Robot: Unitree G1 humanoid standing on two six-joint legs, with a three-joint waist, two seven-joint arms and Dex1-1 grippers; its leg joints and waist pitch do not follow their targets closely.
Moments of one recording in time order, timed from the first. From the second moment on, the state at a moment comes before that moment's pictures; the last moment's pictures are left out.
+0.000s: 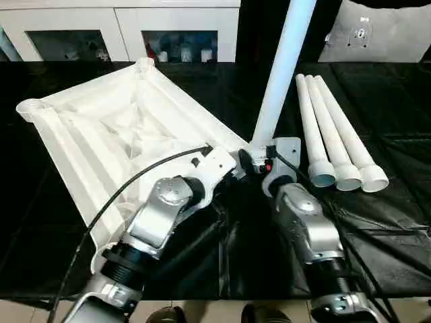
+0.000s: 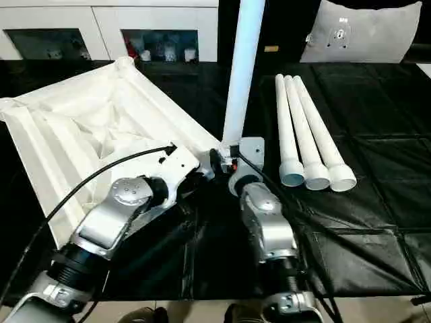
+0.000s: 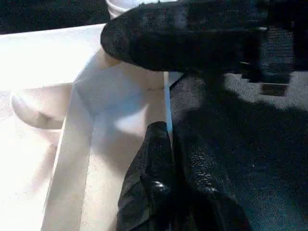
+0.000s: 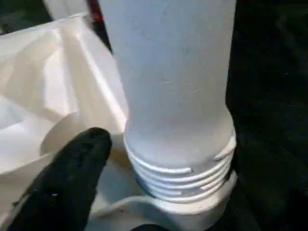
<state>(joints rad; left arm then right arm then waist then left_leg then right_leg) -0.47 0.19 -0.31 0.16 0.11 0.50 -0.65 -0.35 0.00 0.00 0.28 0.12 0.25 0.21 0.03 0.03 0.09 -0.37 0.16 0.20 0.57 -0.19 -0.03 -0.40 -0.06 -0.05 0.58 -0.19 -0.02</state>
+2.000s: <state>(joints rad) -0.50 0.48 -0.37 0.34 -0.02 0.05 -1.29 -0.29 -0.44 0.18 0.14 0.28 0.29 1.13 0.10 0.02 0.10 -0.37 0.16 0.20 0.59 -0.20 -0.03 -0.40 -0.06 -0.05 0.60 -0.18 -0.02</state>
